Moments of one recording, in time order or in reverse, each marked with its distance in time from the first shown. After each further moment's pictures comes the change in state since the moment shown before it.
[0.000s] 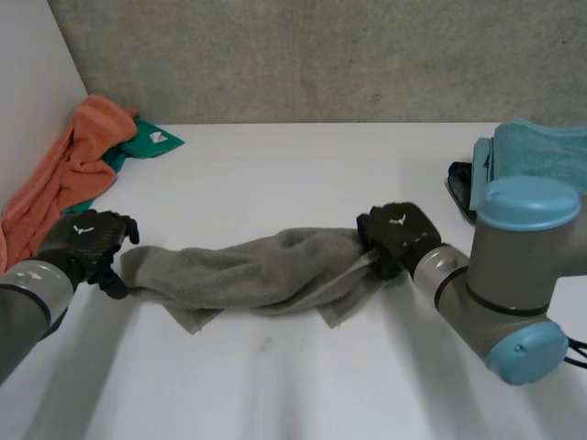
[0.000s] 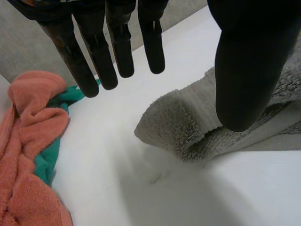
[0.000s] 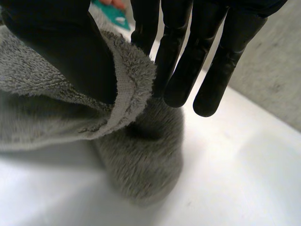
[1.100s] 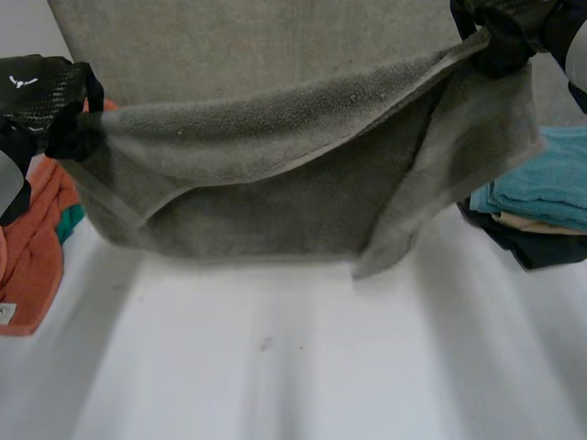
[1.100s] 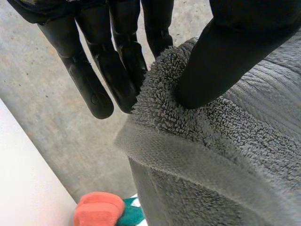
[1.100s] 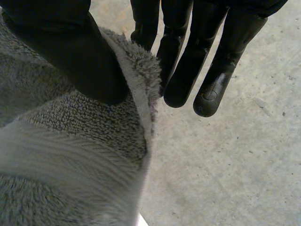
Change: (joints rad) left arm -0.074 0.178 0.320 -0.068 -0.002 -0.155; right arm -0.104 -0.308 -0.607 0.549 0.000 -0.240; left_hand 0.595 0.688 0.672 0.701 0.652; right_hand 0.013 0.000 0.000 0.001 0.000
